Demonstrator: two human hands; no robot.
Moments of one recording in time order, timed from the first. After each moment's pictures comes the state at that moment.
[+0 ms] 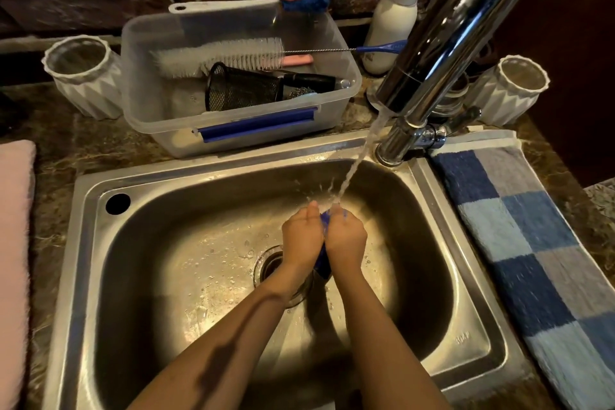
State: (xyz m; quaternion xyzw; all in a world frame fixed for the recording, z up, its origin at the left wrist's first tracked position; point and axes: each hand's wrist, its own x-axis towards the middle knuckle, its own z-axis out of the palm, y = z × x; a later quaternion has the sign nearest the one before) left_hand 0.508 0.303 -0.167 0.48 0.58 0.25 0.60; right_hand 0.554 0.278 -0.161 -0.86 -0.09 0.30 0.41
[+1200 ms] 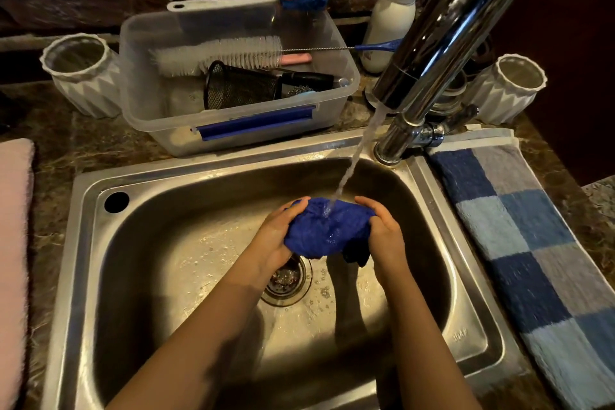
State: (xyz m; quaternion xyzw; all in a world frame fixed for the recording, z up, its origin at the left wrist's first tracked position) left_hand 0.473 0.338 -0.189 0.20 0.42 0.19 0.86; right_hand 0.602 0.236 -0.137 -0.75 -0.17 0.39 0.50
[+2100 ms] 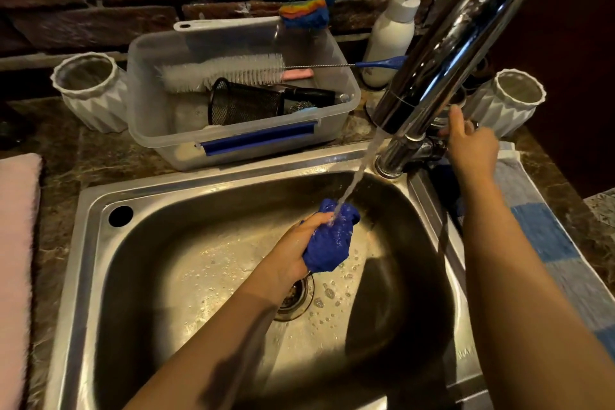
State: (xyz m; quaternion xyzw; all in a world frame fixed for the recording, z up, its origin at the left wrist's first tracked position) left_hand 0.498 0.326 -0.161 0.16 0.42 0.13 0.88; right_hand 0.742 0.299 -0.064 -0.89 -0.19 0.09 0.40
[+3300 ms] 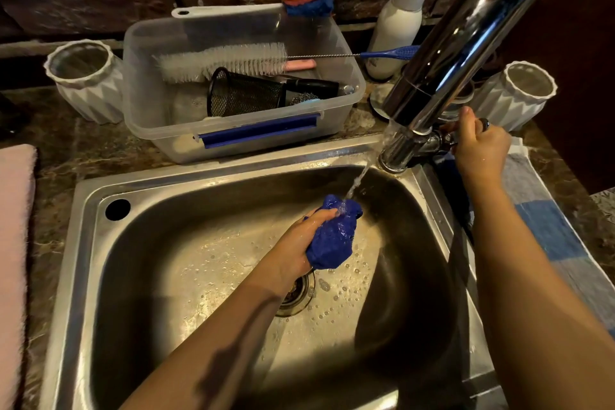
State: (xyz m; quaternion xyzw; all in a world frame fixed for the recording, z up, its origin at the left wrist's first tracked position) left_hand 0.498 0.324 -0.154 0.18 0.46 0.11 0.86; right_hand 0.748 0.291 -0.079 -0.84 -0.28 0.04 0.47
